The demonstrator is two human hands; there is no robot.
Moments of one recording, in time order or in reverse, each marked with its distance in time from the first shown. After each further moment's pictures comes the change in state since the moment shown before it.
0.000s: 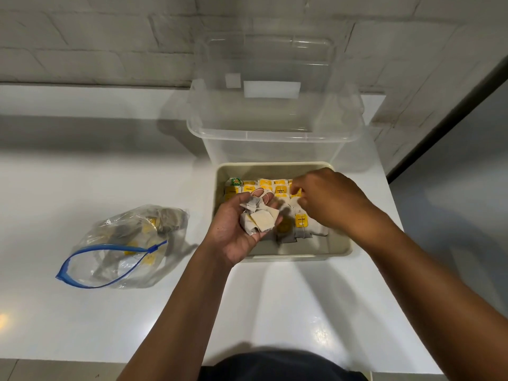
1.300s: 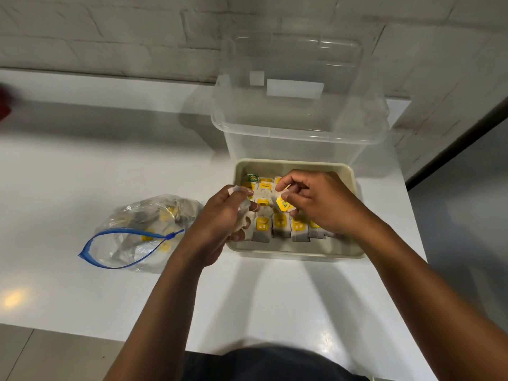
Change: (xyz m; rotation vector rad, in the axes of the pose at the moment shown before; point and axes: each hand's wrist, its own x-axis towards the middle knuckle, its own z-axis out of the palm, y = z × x) left_hand -0.052 0.028 -0.010 0.770 0.259 0.326; right_hand 0.002 -0.026 0.014 0.807 -0.022 -0.090
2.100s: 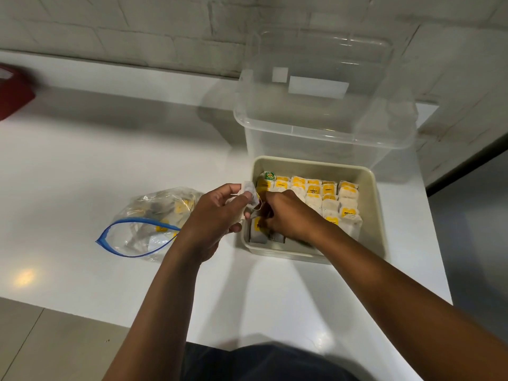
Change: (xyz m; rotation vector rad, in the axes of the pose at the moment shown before) left_hand 0.003 -0.012 -0.037 0.051 0.019 0.137; right_hand 0.047 0.014 0.085 -0.409 -0.244 -0.067
